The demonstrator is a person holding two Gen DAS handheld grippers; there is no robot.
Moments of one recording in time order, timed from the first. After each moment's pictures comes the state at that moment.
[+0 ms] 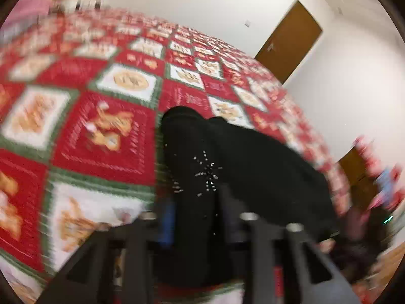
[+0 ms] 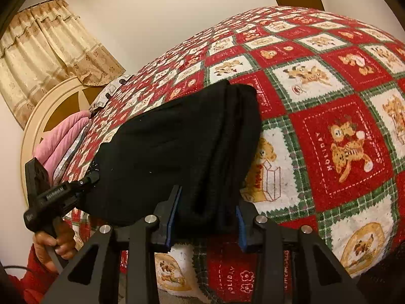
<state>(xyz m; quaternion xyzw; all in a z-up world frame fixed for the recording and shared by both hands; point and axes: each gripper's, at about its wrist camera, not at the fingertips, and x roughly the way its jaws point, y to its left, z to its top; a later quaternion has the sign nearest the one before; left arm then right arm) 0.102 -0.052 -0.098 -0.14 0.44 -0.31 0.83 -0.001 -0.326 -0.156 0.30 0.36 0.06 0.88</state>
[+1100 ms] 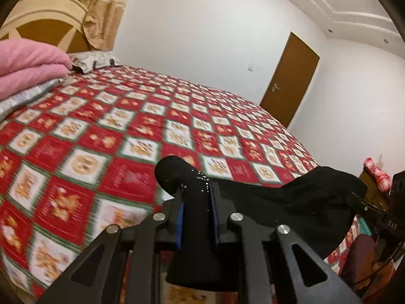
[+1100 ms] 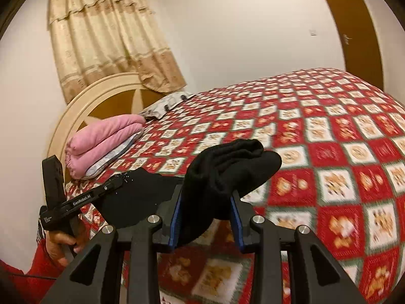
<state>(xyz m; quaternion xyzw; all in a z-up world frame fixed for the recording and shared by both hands) 0.137 0.031 0.004 -0.09 0.30 -0.26 0.92 0.076 -0.234 0.007 0.18 0.25 0.18 0.93</state>
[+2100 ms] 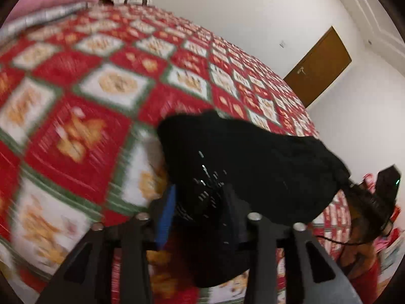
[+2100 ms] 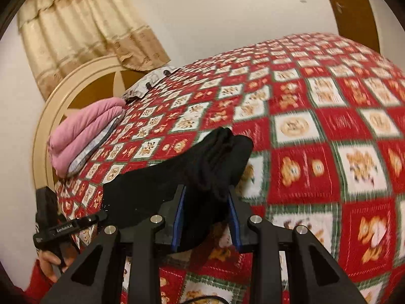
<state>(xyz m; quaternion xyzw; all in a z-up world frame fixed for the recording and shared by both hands) 0.171 0.075 -0.091 -0.17 0.45 -0.24 0.84 0.160 -0.233 -0.065 0.22 0.33 0.16 0.90</state>
